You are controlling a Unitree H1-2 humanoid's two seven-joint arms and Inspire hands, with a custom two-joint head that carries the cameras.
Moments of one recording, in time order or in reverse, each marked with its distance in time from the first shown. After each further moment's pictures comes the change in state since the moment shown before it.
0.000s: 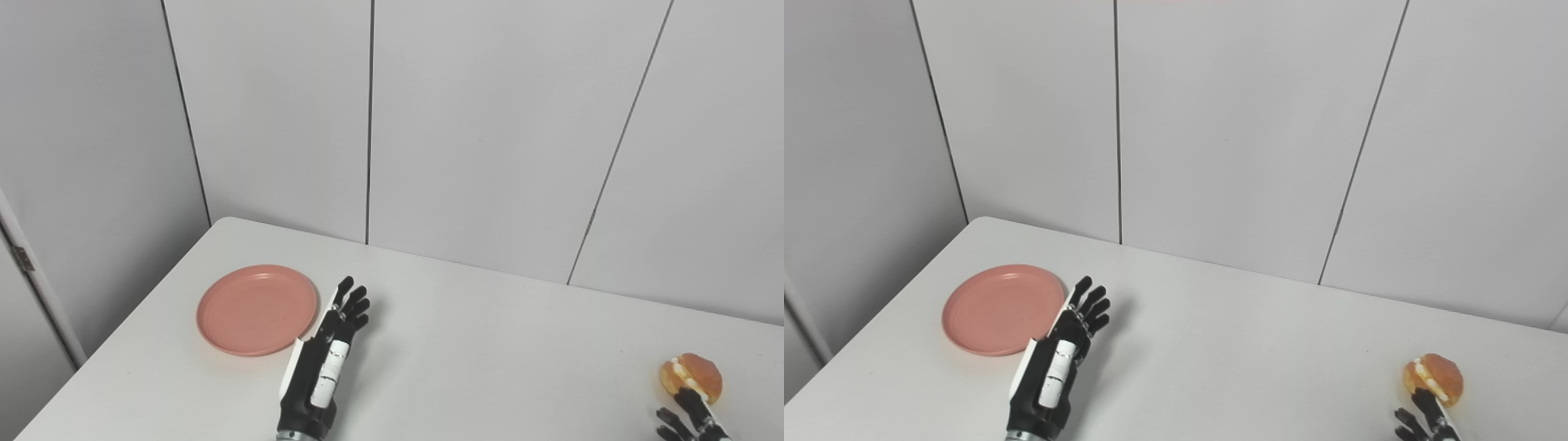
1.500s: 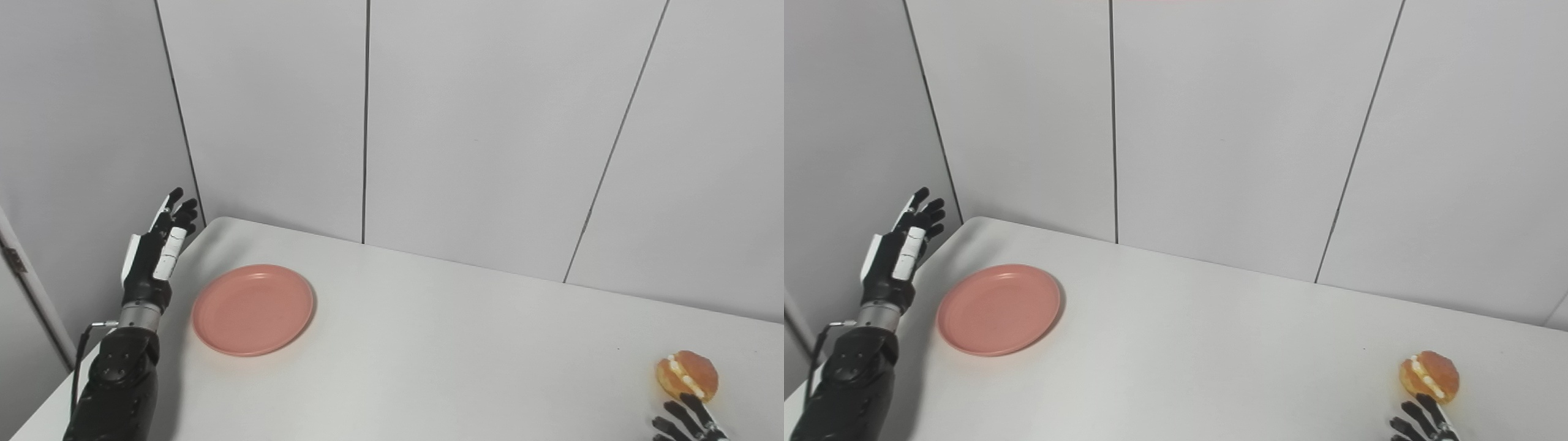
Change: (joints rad) left arm -0.346 0.444 0.289 0.852 -0.099 -0.251 -0.088; right arm 0.004 0.010 0.003 -0.013 -0.016 0.005 -0.027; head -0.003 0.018
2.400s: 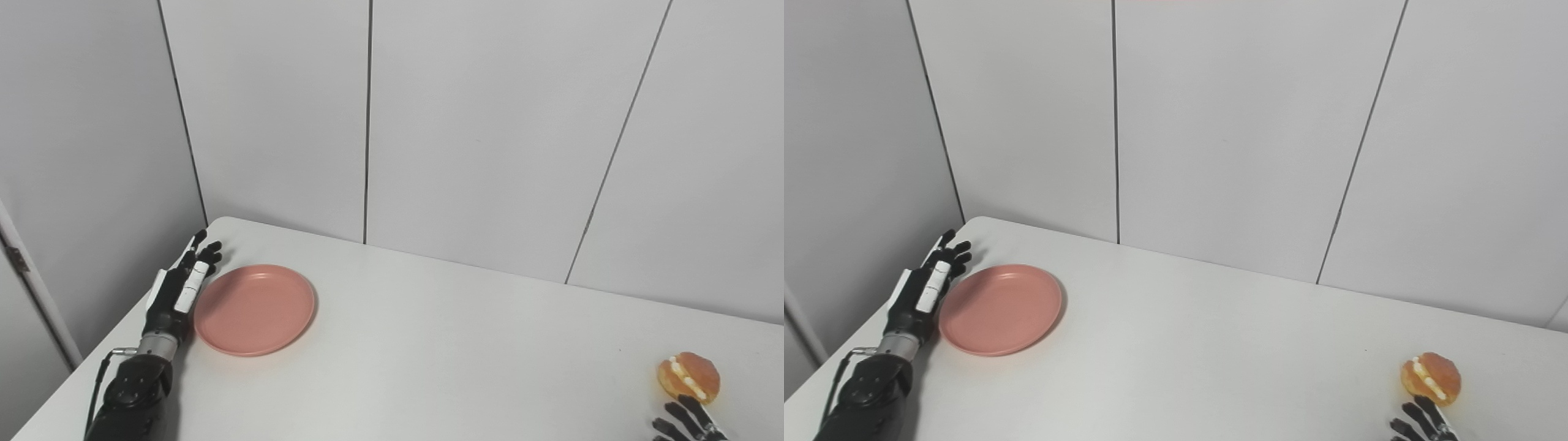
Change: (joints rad) left arm 0.000 -0.030 -0.060 0.140 0.004 -0.025 -0.070; right arm 0.005 -0.004 0.003 -0.004 0.008 0.000 0.002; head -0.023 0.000
